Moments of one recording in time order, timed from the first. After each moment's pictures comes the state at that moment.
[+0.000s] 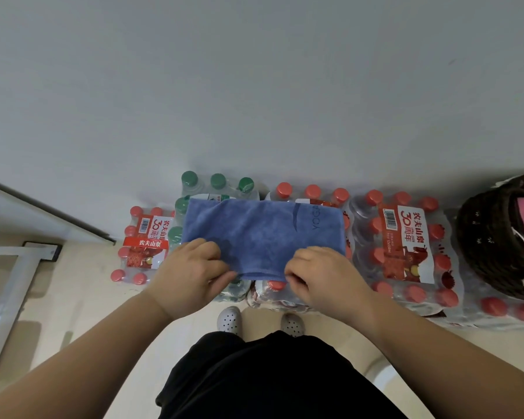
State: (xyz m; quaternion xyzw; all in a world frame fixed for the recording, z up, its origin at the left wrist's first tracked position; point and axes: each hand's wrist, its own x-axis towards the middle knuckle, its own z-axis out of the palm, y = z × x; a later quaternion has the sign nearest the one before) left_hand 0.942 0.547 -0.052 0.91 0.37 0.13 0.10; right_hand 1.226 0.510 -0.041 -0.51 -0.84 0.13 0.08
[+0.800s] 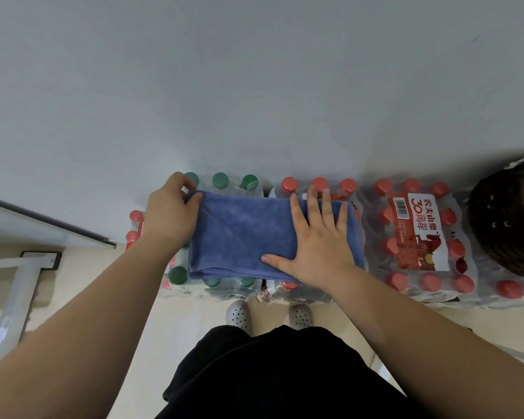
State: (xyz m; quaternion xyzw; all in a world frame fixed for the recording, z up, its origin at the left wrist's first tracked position) left_hand 0.945 0.646 -0.032 0.63 0.70 0.18 0.28; right_hand 1.191 0.552 -0.059 -0.70 -0.70 0.12 -0.07
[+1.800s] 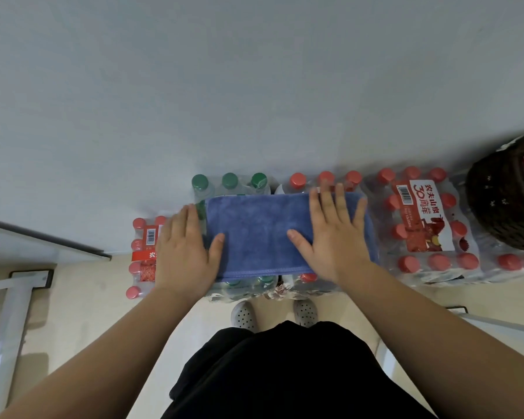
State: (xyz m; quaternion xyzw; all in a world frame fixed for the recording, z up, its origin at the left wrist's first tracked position) left_hand 0.911 0.585 -0.054 0.76 0.63 0.07 0.14; right_hand 1.174 0.543 -0.050 -0.75 -0.65 0.08 -0.08
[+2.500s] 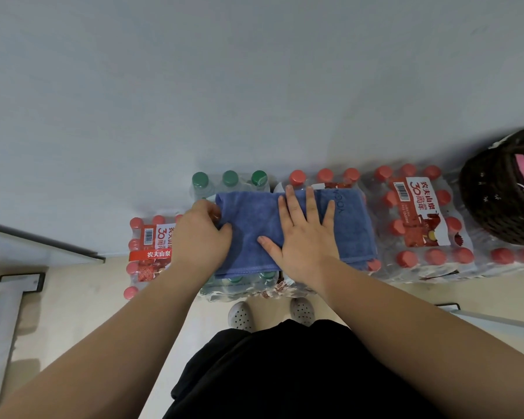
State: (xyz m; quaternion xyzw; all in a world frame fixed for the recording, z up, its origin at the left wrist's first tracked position) left_hand 0.940 0.608 -0.027 0.65 0.67 0.15 0.32; right_hand 1.125 0.552 -0.061 -0.73 -0.66 0.09 -0.13
